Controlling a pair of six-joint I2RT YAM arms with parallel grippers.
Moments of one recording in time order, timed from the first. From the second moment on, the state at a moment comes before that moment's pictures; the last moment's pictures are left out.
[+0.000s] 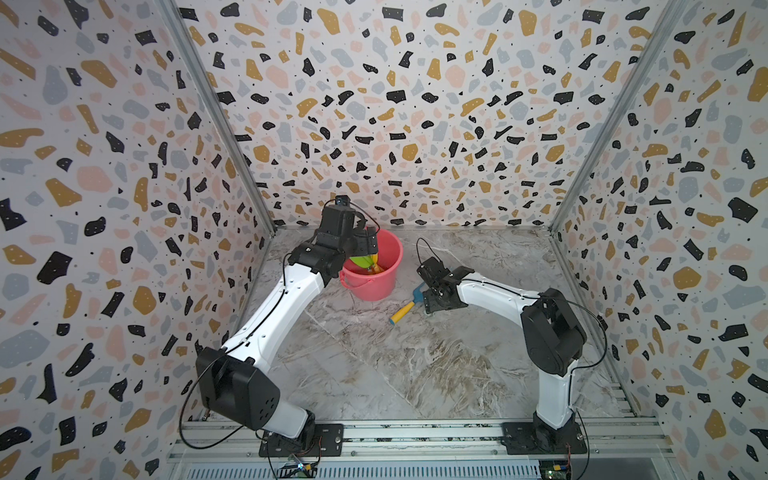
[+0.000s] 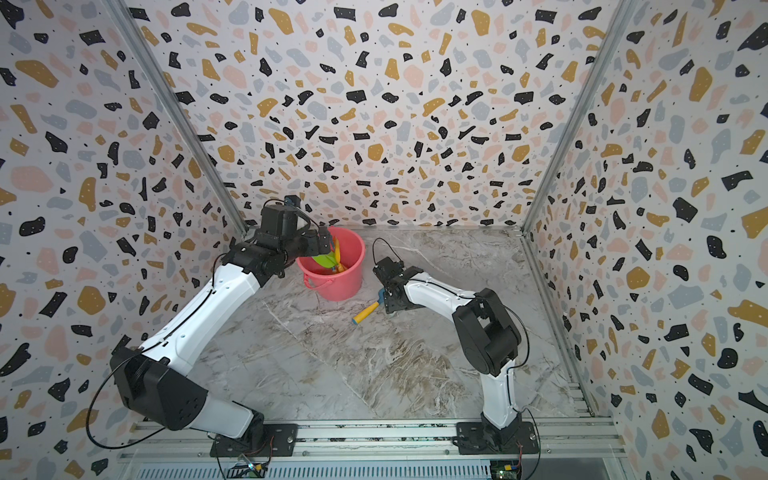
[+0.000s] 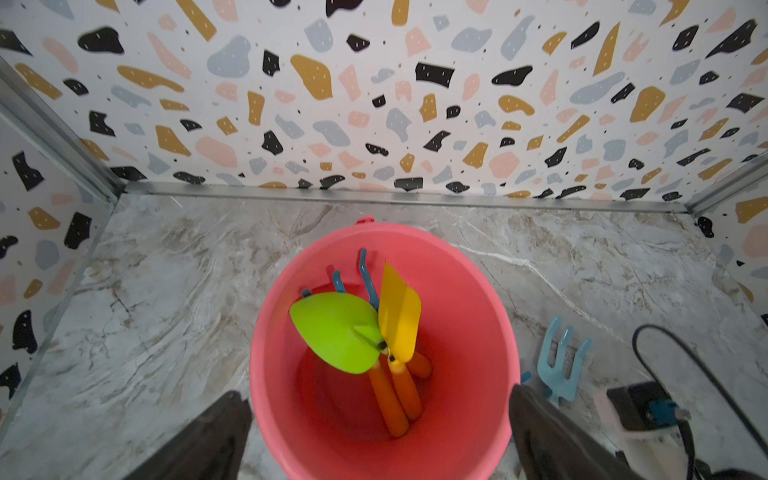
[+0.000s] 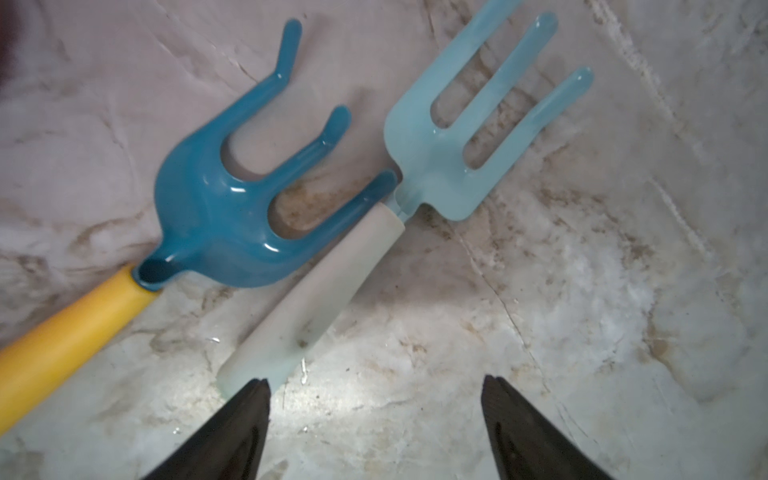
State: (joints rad) left arm -0.37 1.48 1.46 -0.59 -0.16 -0.30; right arm 0.71 1.96 1.47 -0.76 0.31 0.48
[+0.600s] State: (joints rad) left arm -0.37 1.38 1.34 -0.62 -0.09 -0.37; right arm 0.67 2.14 1.64 -0.81 0.30 0.48
